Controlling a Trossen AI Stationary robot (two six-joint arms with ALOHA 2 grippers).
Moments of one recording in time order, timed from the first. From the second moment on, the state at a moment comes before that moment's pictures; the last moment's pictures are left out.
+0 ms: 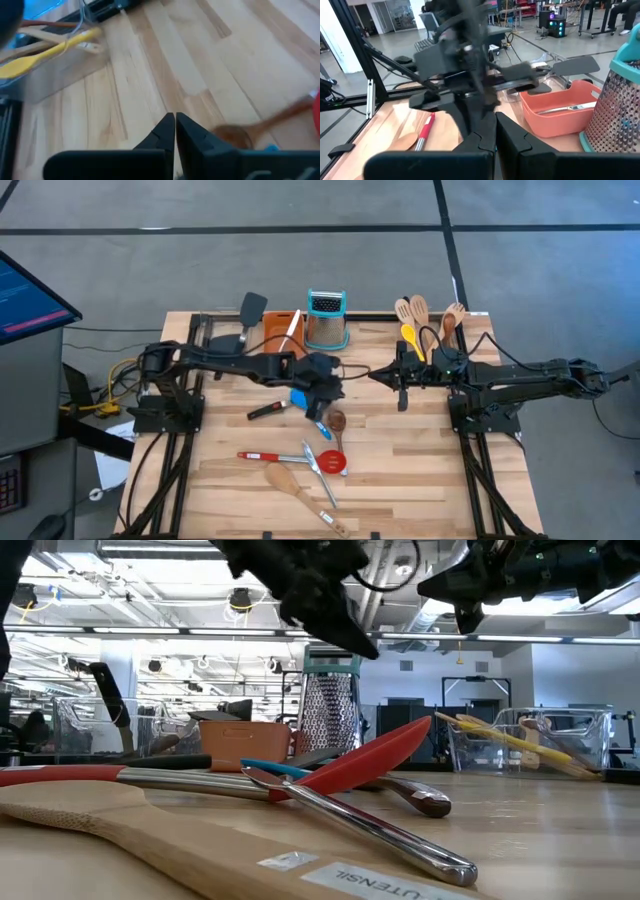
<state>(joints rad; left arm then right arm) 0.06 1.79 1.31 -0.23 0.05 0.47 -0.10 0.89 0.46 0.31 -0.03 0.12</state>
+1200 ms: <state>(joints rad) -0.06 1.89 1.28 -0.62 -0.12 0.78 -0.09 0.85 0.46 0.24 -0.03 0.12</state>
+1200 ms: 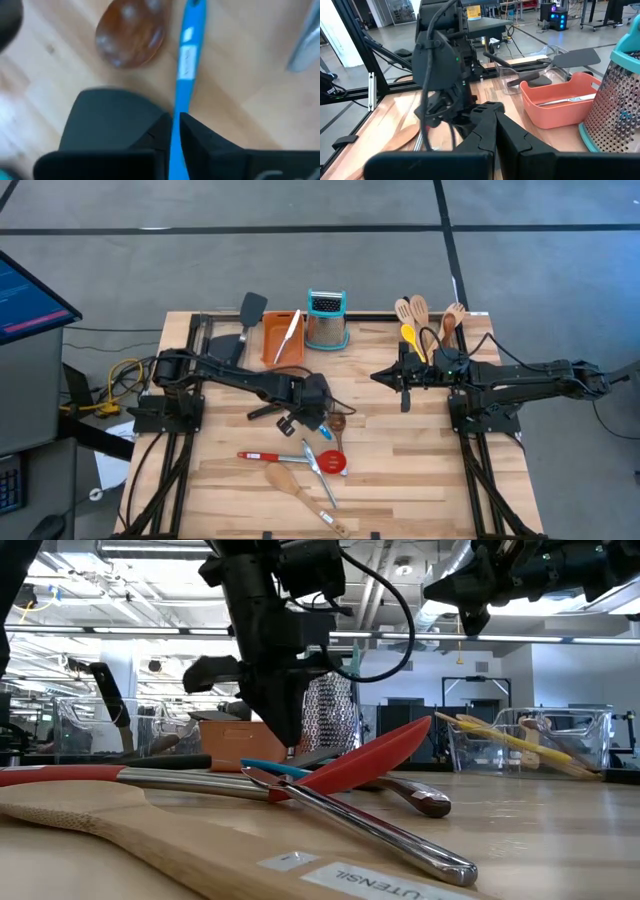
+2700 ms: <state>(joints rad) -0.03 1.98 1.28 -0.59 0.02 0.68 -0.09 0.85 0.46 0.24 -0.03 0.10</state>
